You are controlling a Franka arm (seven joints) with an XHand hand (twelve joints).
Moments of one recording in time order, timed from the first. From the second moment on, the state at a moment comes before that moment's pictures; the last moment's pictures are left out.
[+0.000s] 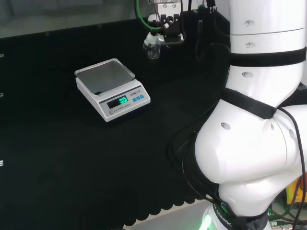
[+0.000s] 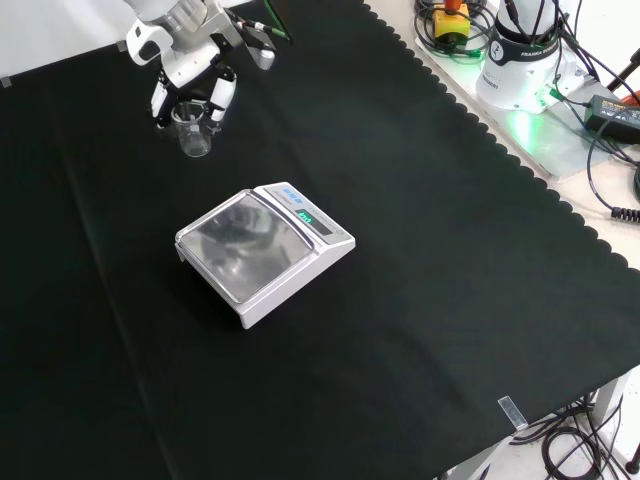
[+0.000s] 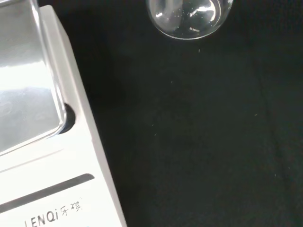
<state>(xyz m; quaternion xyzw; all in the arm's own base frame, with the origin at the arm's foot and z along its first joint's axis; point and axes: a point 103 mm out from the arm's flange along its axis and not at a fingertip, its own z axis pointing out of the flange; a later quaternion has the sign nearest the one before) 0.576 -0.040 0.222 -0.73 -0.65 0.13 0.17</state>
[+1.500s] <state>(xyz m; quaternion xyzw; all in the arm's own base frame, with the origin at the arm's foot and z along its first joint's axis) 0.591 0.073 0.206 -0.67 -0.70 0.13 0.20</state>
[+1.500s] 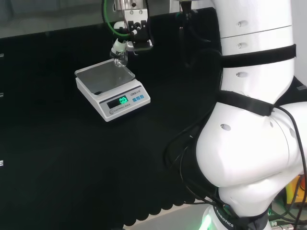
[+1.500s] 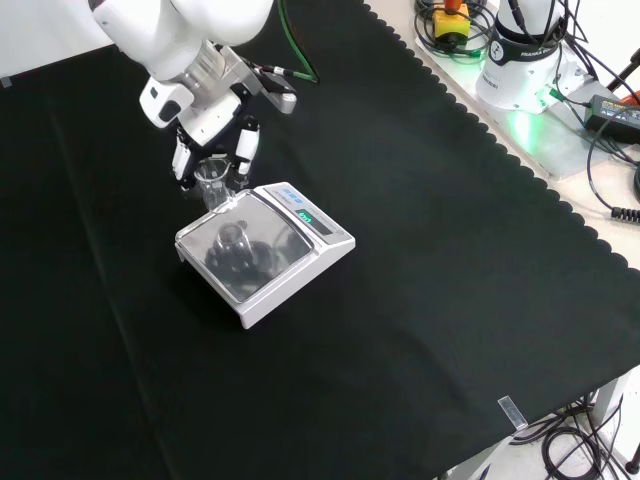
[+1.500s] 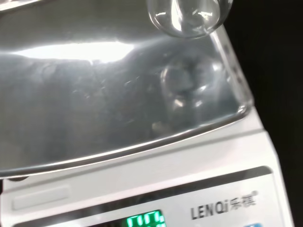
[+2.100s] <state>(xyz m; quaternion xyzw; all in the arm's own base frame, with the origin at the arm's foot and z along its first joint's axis) 0.588 0.106 0.178 -0.65 -0.72 0.14 0.23</state>
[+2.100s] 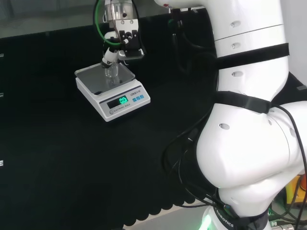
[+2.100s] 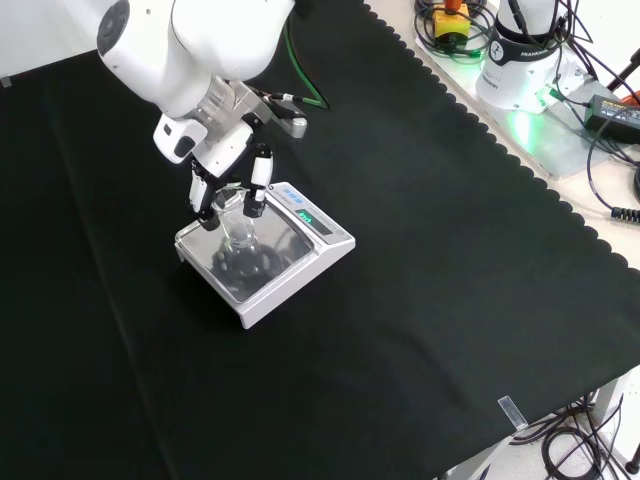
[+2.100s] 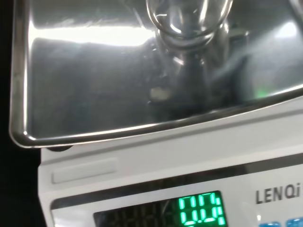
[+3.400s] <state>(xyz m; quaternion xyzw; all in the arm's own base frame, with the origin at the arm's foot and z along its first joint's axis) 0.568 0.118 0.210 -0.63 -0.73 0.17 0.20</state>
